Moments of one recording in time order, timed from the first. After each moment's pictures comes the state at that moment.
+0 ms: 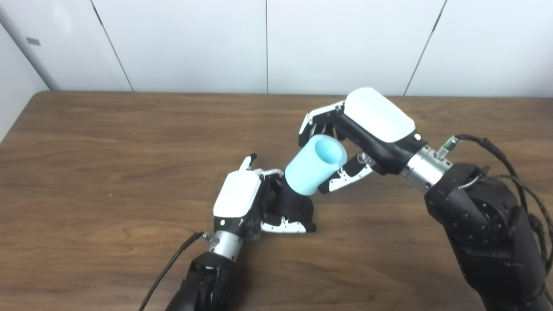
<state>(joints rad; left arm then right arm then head) -0.08 0.12 -0.44 -0.11 0.96 0.11 0.10 -0.39 -0.31 0.24 -0.58 -0.73 0.12 0.59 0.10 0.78</state>
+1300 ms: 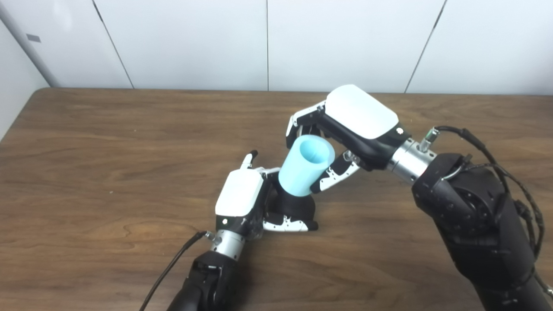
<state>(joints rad) -0.07 0.11 -0.47 -0.10 0.98 0.11 0.12 -0.45 -0.31 0.30 -0.55 -0.77 0.11 0.65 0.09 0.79</state>
